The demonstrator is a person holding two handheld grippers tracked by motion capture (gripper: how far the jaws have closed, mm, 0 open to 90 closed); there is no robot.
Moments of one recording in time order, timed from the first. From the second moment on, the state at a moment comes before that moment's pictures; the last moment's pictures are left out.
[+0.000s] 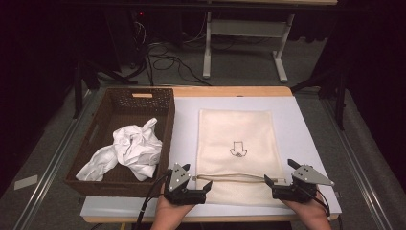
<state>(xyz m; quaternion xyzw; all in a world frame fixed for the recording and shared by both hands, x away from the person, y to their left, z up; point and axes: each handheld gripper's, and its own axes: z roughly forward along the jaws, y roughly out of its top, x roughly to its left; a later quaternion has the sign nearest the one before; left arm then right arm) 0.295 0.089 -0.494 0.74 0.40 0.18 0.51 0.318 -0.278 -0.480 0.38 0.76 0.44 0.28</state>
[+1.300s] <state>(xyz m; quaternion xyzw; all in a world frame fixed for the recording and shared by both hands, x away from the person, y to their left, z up) 0.289 0.098 -0.523 0.78 0.46 0.18 0.38 0.319 -0.284 -0.485 0.39 0.76 0.44 0.27</state>
